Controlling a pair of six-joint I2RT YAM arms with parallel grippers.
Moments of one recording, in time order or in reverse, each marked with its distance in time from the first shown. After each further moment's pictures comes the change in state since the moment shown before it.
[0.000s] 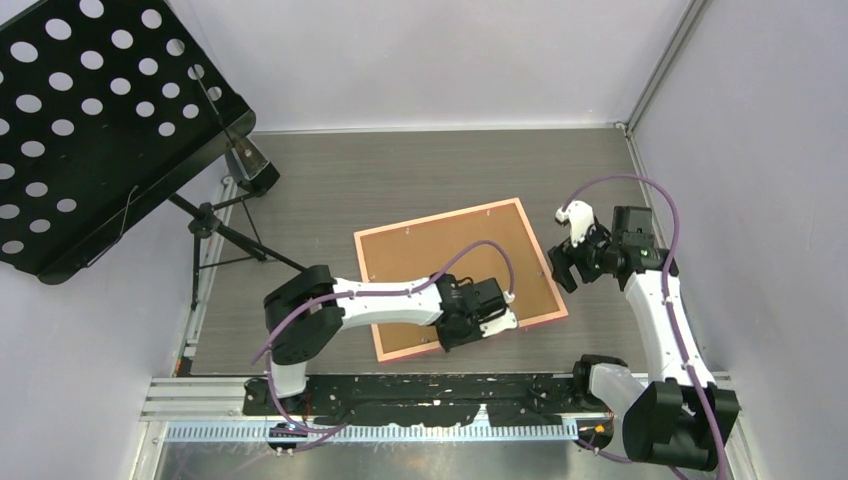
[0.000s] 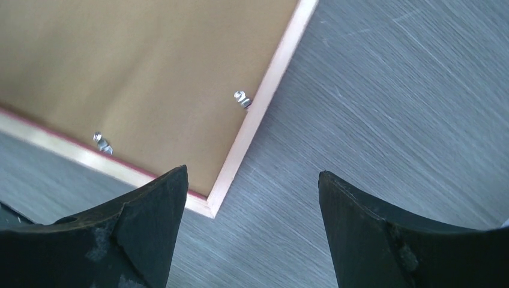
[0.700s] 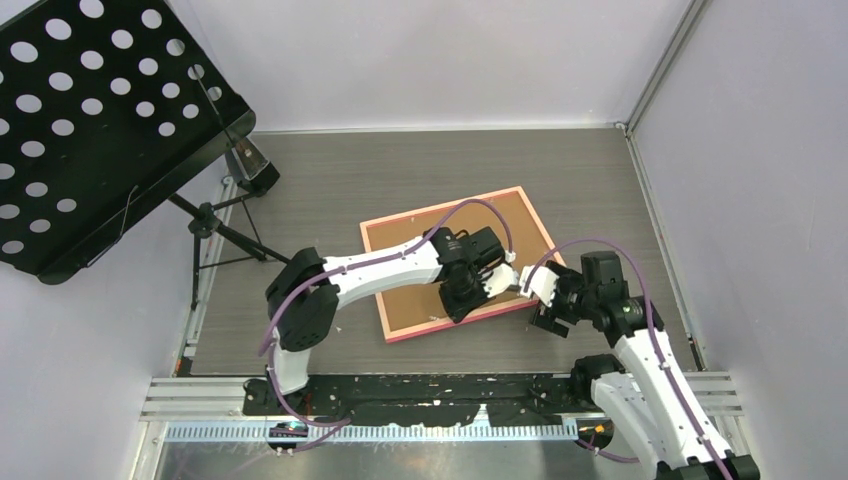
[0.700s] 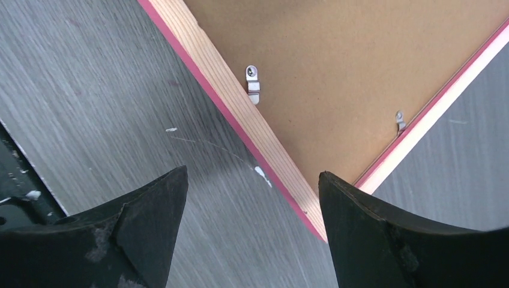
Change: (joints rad) left arm 0.173 0.046 0.252 -0.190 0.240 0.061; right arm 0.246 -0.344 -0.253 -0.107 -0.026 -0.385
